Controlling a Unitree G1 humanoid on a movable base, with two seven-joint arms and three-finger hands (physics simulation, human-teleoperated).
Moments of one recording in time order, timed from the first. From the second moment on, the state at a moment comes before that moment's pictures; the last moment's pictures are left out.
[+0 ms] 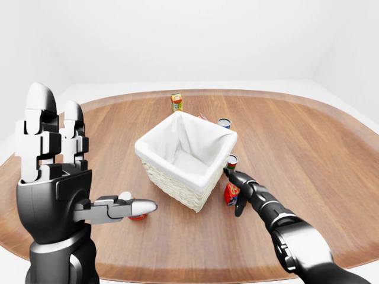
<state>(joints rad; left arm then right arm) 0.12 0.01 0.23 -0.95 -0.06 0.09 -0.16 -0.71 -0.18 0.08 1.33 -1.00 -0.09 0.07</state>
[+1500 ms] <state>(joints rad) 0.11 0.01 0.26 -0.98 -0.08 0.09 -0.15 -0.76 -0.35 -0.02 1.32 -0.67 -0.09 0.19</state>
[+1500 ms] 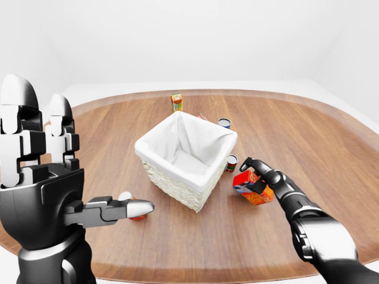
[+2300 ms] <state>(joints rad) 0.09 0.01 0.25 -1.00 -0.08 0.09 -0.15 -0.92 -0.49 -0.08 1.21 -0.41 -0.09 0.35</state>
